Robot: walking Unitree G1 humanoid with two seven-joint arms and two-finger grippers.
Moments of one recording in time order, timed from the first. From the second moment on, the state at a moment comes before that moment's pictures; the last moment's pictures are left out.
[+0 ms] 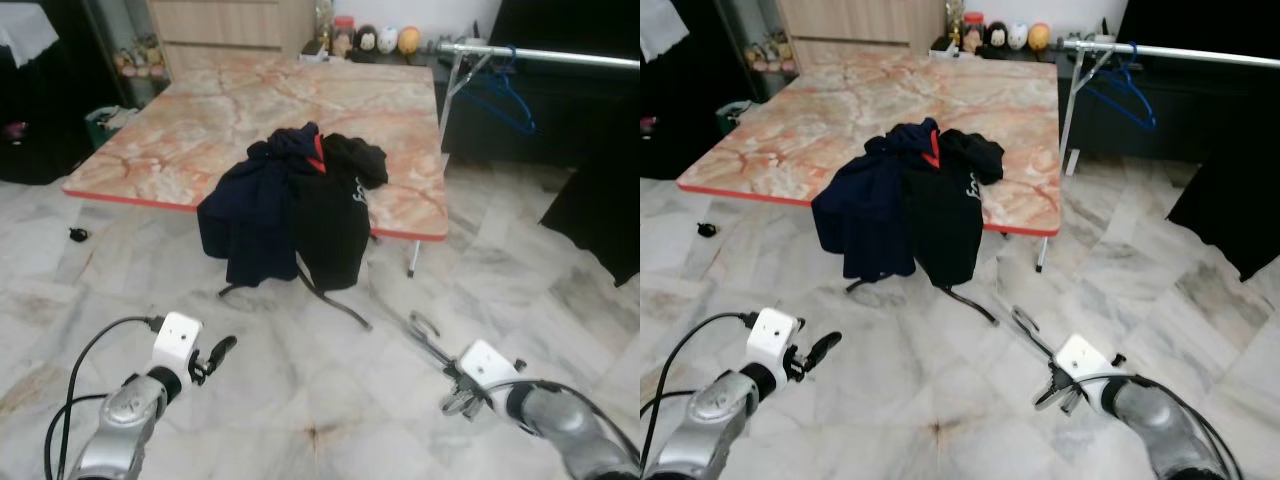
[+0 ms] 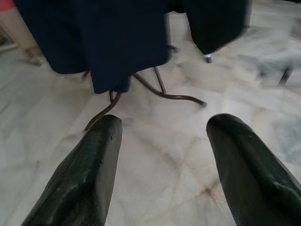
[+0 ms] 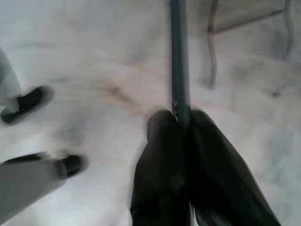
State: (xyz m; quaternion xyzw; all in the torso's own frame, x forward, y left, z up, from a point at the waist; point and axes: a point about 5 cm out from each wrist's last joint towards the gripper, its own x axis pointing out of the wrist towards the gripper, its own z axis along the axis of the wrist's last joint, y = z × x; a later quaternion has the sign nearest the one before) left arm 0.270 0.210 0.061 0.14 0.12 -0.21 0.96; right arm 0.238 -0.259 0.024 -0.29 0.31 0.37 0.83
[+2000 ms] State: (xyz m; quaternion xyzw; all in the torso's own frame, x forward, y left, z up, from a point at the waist) left arm 0.251 0.116 0.075 0.22 0.17 -0.59 0.76; right arm 0.267 -0.144 0.062 -0.24 0.24 0.63 0.70
